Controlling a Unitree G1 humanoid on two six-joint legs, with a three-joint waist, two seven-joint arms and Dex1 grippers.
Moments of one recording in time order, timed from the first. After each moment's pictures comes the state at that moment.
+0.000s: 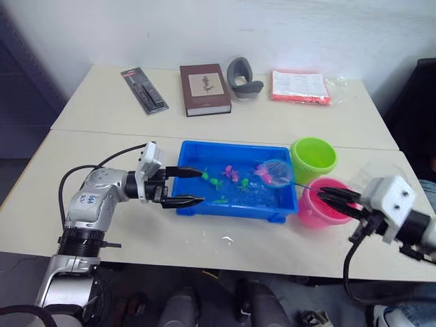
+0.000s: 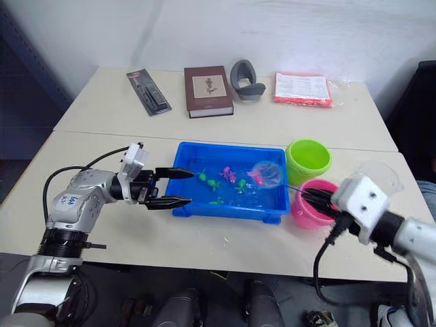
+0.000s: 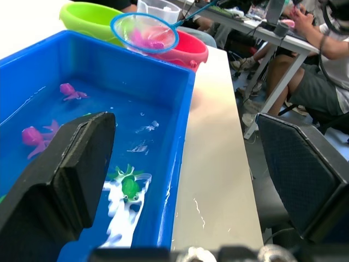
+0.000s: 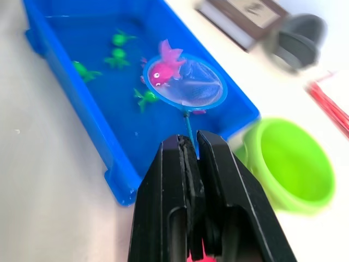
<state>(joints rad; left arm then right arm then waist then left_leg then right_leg) -0.56 0.55 -0.01 0.16 -0.48 0.43 -1.30 0.26 -0.65 -0.57 -0.76 0.30 0.43 0.91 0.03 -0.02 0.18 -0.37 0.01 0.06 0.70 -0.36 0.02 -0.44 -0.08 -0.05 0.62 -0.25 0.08</state>
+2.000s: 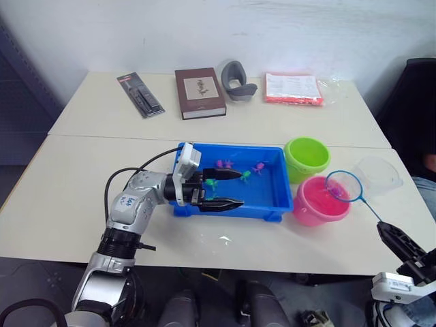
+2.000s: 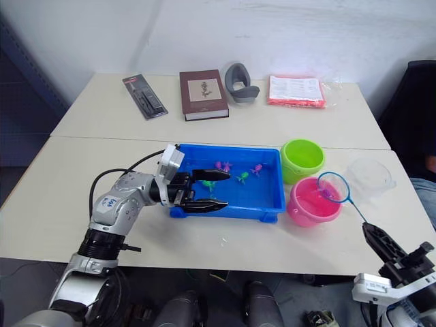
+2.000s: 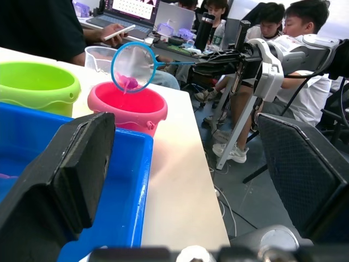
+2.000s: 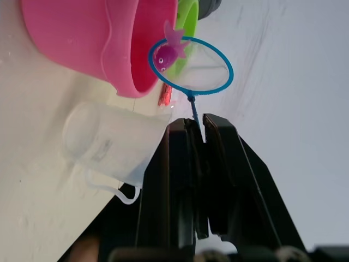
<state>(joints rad) -0.57 0.34 -0.09 0.08 -0.51 0.46 -1.21 0.65 -0.67 -0.67 -0.29 -0.91 -0.79 -0.06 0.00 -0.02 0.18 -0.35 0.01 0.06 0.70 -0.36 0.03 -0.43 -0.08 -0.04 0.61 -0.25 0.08</state>
